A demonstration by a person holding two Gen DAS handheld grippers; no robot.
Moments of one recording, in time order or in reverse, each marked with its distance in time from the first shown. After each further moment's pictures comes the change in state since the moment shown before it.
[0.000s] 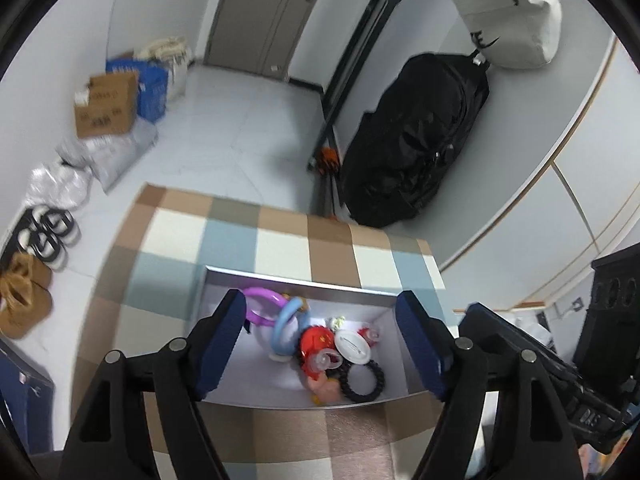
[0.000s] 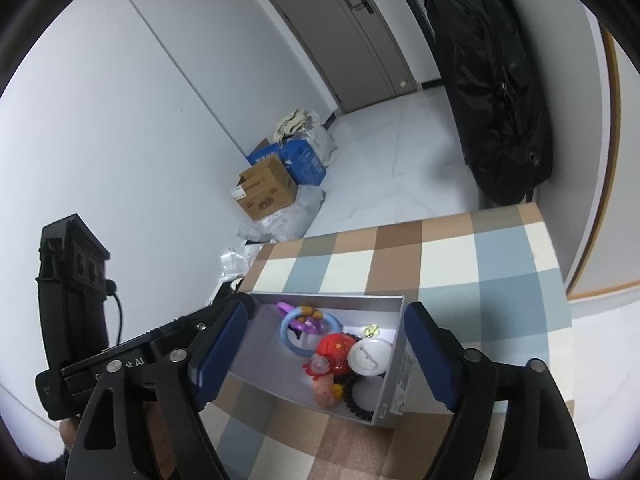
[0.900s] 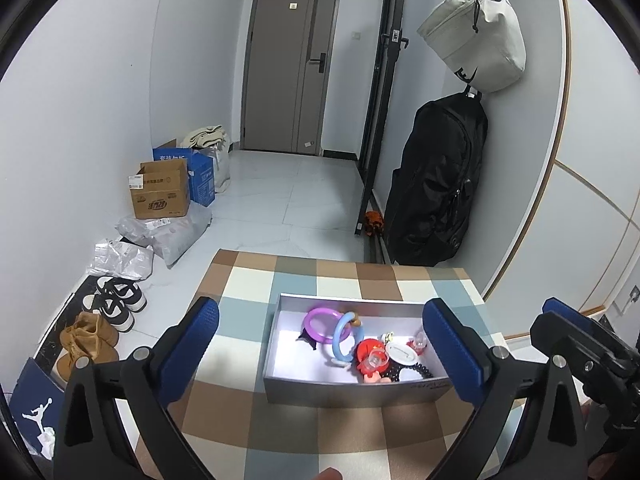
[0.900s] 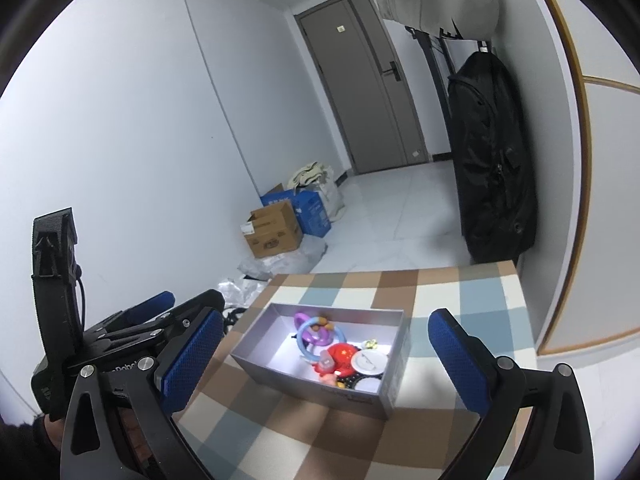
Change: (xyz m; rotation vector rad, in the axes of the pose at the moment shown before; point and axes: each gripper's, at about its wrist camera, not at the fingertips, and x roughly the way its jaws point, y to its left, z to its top) left arm -0.052 -0.007 -0.036 0.144 -0.268 0.214; right arm -0.060 0.031 -0.037 -0.163 -0.217 -0.029
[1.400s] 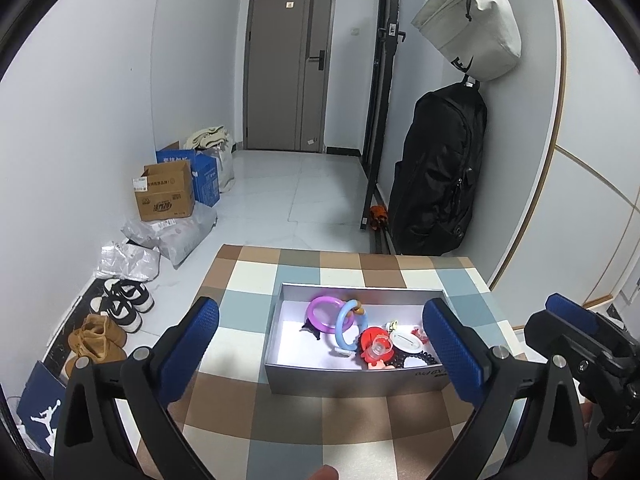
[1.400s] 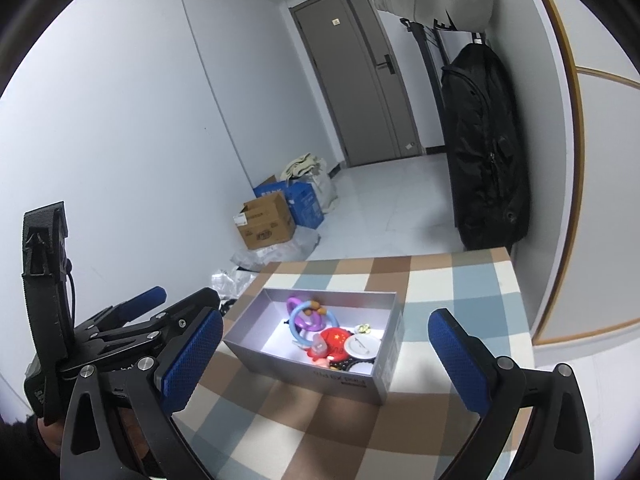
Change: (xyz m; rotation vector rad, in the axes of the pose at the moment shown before) left arm -0.005 -0.006 -0.009 0.037 0.001 0.025; right arm -0.002 -0.001 -0.010 -0.002 0.024 -0.025
